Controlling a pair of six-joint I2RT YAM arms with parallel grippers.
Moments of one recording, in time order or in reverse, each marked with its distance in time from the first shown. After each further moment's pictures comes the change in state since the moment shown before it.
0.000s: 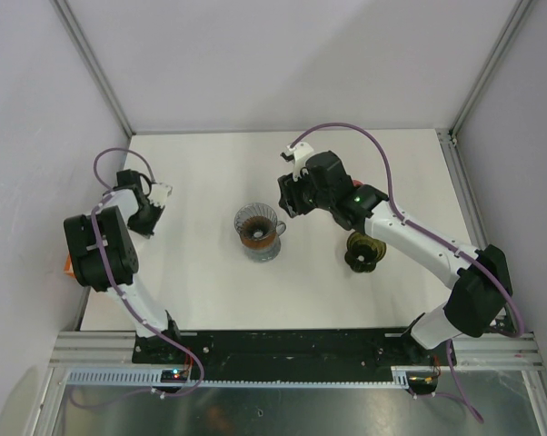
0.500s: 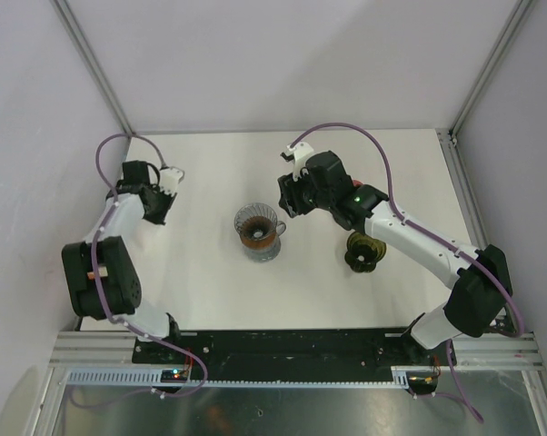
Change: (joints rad) left arm -0.087 -0.198 -0.042 0.001 0.102 -0.037; right arm 0.000 0.000 0.000 0.001 -0.001 0.000
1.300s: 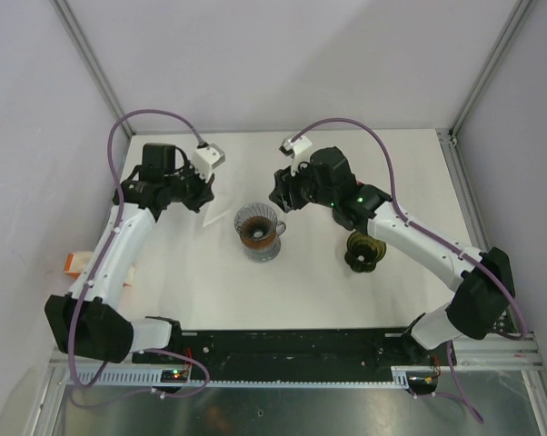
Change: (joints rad) left arm -0.346 -0.306 0.140 -0.151 0.303 -0.123; right arm 0.000 -0.011 0.000 0.118 -0.102 -0.002
